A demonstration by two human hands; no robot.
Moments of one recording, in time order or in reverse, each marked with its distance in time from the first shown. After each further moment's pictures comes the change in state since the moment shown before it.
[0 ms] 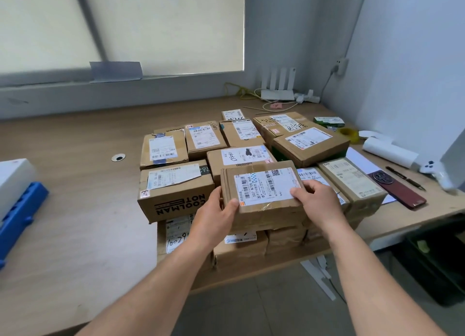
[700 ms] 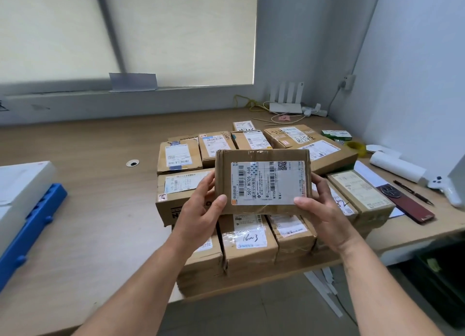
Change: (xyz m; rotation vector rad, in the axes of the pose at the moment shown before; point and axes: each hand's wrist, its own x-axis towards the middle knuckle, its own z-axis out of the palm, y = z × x) left_hand -0.016 -0.011 -0.055 -0.284 0.016 0.321; right_hand -0.016 -0.002 0.000 0.698 -0.400 -0.178
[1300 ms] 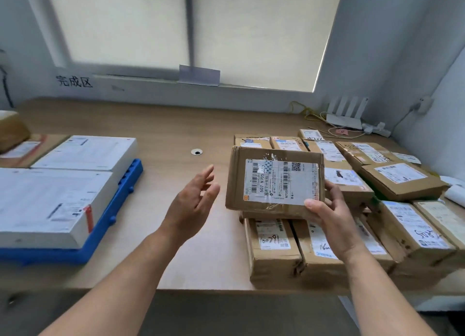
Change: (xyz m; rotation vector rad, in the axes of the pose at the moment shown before) left_hand -0.053 -0.031 -0.187 0.365 0.246 -0.014; right_hand 0.017 0.006 0.172 -0.057 -0.009 -0.045
